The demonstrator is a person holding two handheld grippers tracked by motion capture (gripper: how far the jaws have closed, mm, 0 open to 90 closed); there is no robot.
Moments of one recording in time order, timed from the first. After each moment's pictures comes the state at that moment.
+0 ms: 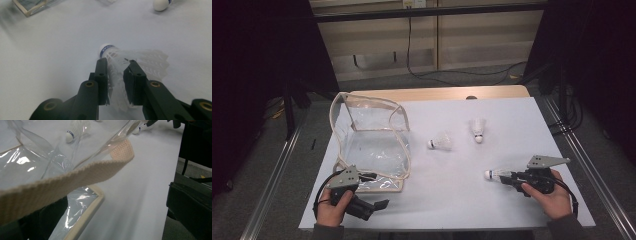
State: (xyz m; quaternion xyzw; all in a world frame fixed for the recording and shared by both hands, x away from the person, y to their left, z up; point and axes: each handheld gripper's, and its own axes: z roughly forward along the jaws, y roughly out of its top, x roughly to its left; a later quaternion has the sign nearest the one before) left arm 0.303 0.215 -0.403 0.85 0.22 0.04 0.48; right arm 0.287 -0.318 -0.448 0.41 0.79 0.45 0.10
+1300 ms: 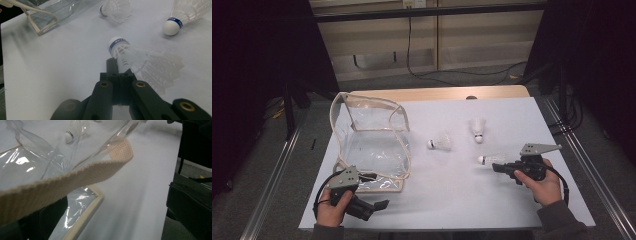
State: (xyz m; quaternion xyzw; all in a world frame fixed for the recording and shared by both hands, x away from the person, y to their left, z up) left arm 0.302 0.215 -0.403 0.85 0.22 0.04 0.48; right arm 0.317 -0.302 -0.430 0.40 0.78 0.48 0.08
